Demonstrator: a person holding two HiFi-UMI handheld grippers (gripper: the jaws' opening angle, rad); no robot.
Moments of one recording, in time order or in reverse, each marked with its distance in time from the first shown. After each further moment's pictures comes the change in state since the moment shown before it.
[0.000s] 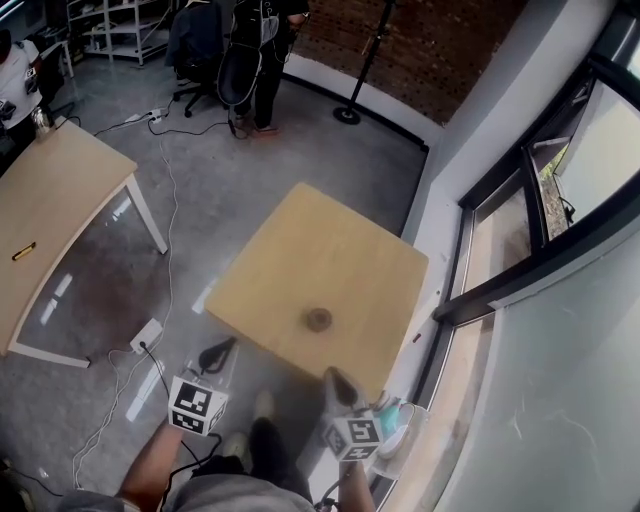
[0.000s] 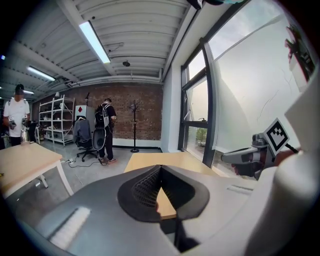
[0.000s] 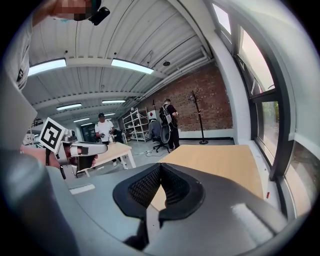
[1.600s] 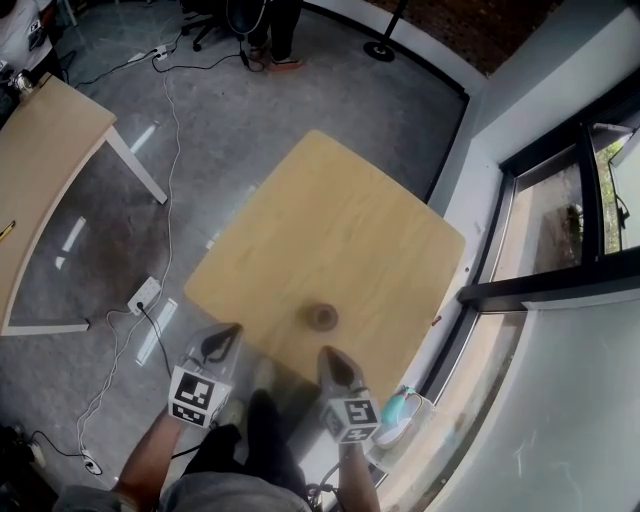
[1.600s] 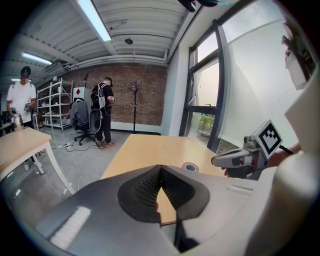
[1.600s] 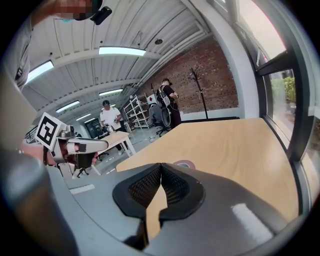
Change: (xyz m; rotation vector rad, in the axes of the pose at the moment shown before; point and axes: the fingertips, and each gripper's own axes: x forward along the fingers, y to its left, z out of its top) left arm 0.117 0.005 -0.067 -0.046 0.177 -0.010; right arm 0.115 -0.075 -0.065 0.070 0.184 0.073
